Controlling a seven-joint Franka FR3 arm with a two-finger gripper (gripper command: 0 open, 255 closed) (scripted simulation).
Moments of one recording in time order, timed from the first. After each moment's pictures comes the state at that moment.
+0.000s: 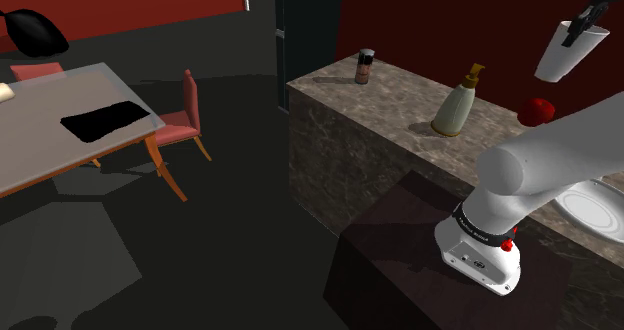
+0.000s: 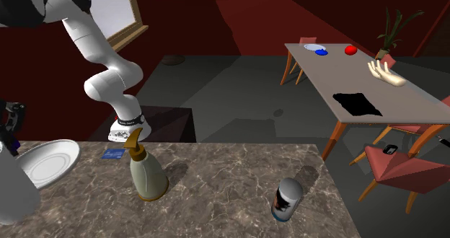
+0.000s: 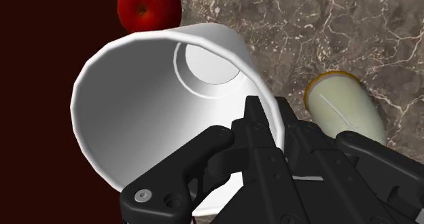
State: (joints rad) arm -0.45 -0.42 -0.73 -1.96 -0.34 1.77 -0.94
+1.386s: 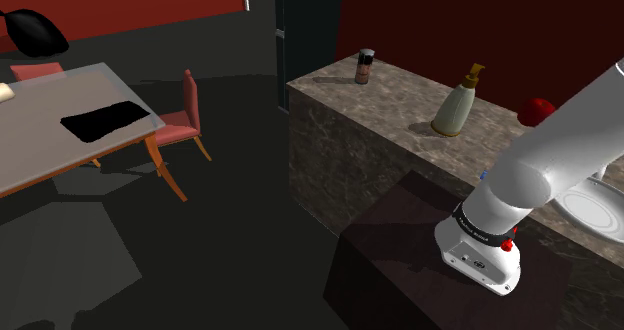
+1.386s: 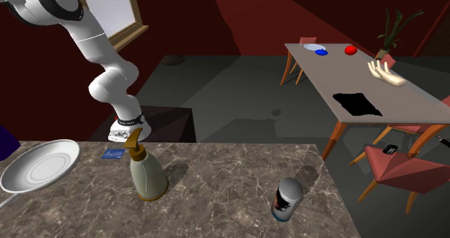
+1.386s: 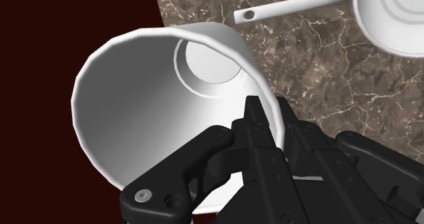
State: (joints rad) arm -0.09 -0.19 -1.65 -1.61 -0.16 1.77 -1.56
